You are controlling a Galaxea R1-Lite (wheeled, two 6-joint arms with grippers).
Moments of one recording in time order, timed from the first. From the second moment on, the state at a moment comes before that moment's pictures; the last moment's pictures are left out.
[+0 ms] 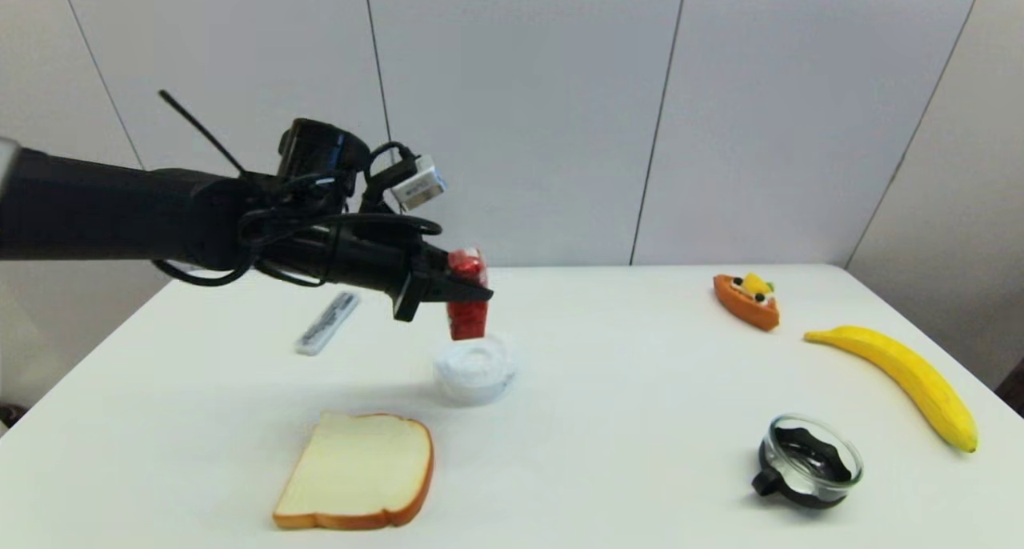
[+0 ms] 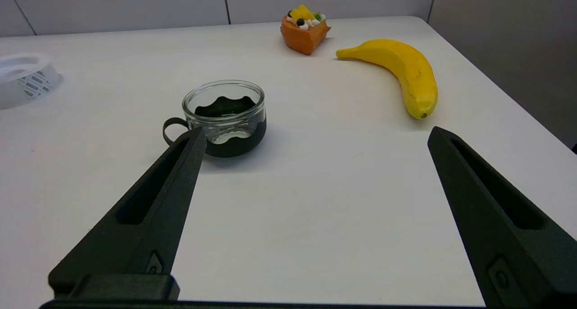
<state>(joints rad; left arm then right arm) -0.38 1.89 -1.38 0.14 -0.82 0.55 0.00 0.00 0.00 0.00 -0.03 0.04</state>
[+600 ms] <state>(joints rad) -0.44 1.63 -0.99 0.03 -0.91 0.56 0.00 0.00 0.00 0.00 -0.03 0.04</state>
